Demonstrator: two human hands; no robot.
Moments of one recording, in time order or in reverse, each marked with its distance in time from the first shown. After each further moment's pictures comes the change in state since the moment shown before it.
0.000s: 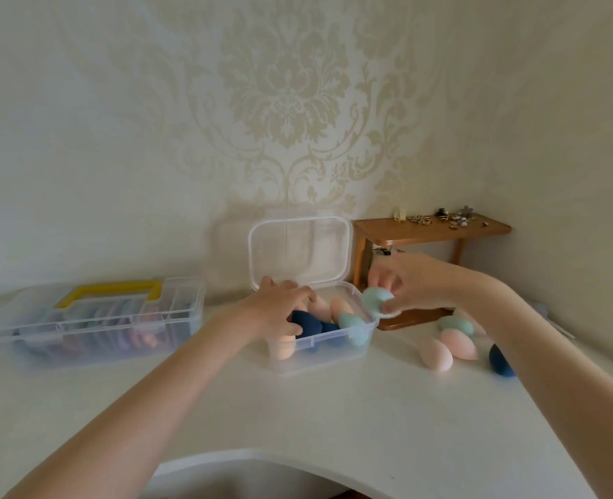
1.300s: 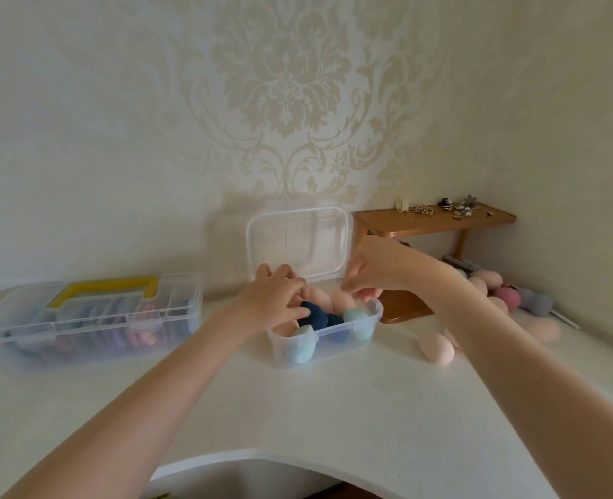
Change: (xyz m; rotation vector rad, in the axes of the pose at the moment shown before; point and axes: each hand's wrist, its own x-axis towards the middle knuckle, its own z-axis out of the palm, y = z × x) left_hand 0.010 -0.010 0.006 -0.031 0.165 0.006; right_hand 0.040 -0.033 0.009 0.101 -0.044 0.093
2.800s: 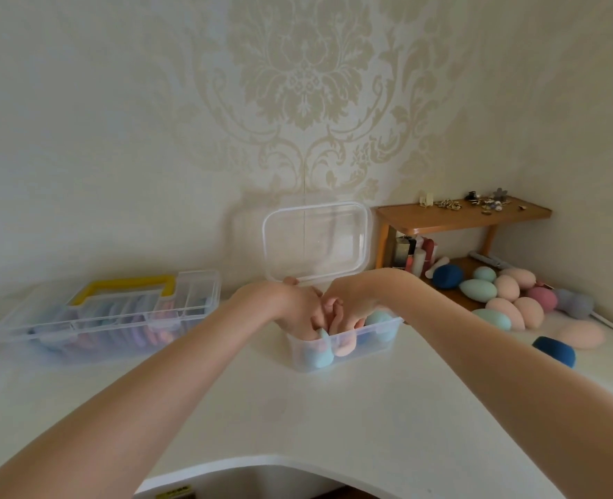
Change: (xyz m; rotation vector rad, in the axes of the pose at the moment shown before) left_hand 0.011 0.004 -0.012 0.363 -0.628 0.192; right_hand 0.041 -0.019 0.043 -0.097 -0.423 -0.115
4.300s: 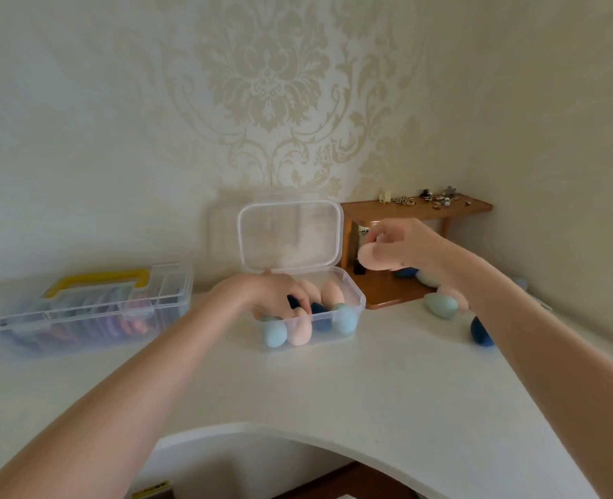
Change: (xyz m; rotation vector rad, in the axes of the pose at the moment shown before) left_hand -0.017 0.025 -0.011 -0.335 0.169 -0.025; right_hand -0.094 0.067 -0.010 0.535 0.711 0.047
